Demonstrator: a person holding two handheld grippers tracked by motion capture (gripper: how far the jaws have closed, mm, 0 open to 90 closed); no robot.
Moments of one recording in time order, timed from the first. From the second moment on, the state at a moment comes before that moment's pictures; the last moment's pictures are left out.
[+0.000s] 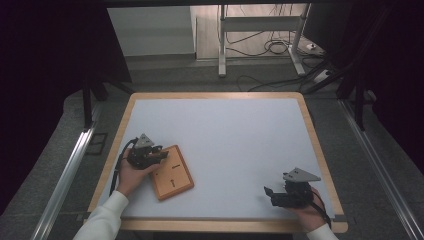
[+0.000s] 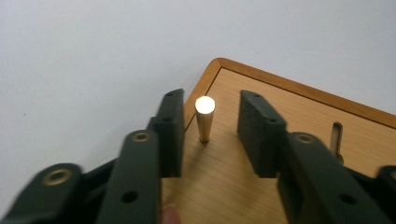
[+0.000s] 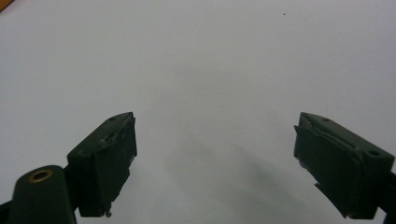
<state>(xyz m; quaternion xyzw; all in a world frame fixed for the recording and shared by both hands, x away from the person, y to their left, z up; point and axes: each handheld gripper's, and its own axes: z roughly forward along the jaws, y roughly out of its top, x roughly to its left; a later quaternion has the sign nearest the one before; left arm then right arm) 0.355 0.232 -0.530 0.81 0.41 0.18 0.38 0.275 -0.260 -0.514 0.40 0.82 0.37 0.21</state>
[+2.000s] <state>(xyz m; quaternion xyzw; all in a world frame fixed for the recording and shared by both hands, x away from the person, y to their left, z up) 0.388 0.120 -0.517 0.85 0.33 0.13 0.39 0.271 -0.270 -0.514 0.40 0.81 0.37 0.22</state>
